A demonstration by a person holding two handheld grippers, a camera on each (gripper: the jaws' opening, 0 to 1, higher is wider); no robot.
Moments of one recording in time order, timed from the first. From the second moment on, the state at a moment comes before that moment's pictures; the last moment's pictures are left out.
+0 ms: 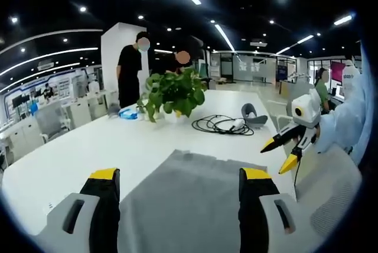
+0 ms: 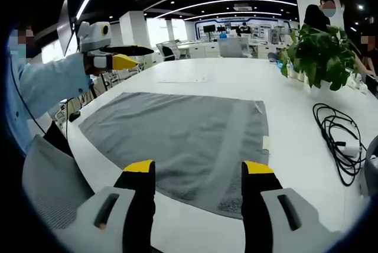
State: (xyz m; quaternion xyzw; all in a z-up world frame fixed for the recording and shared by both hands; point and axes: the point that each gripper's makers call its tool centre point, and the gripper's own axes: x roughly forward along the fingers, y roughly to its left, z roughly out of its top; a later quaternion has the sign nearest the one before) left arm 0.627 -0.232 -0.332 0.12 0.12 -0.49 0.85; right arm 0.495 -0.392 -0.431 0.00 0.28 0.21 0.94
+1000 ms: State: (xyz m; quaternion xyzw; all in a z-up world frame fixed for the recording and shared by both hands) left arm 0.679 -0.303 -0.368 0.13 0.15 -0.53 0.83; right arm 0.493 -0.402 -0.450 0.03 0.30 0.18 0.94
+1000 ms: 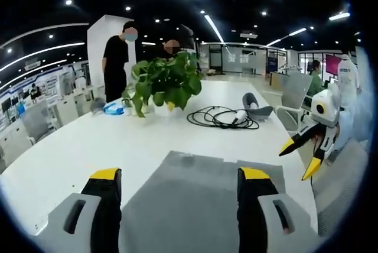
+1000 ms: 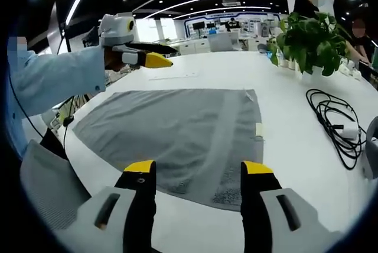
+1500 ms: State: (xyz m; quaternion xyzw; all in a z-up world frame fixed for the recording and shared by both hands) left arm 0.697 -0.347 -0.386 0.13 0.15 -0.54 0.82; right arm 0.494 -0.410 -0.457 0.03 0.30 0.17 0.94
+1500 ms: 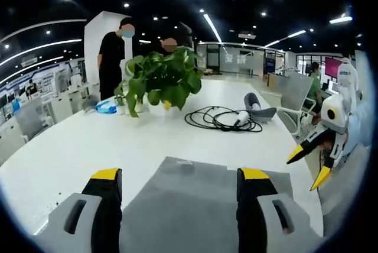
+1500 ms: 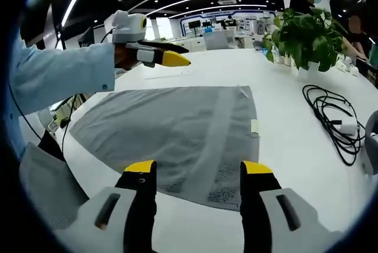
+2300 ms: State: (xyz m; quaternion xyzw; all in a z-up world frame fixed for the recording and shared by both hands) left arm 0.721 -0.403 -0.410 0.13 0.17 -0.56 0.80; right arm 0.497 -0.422 -0.467 0.05 0.31 0.15 0.94
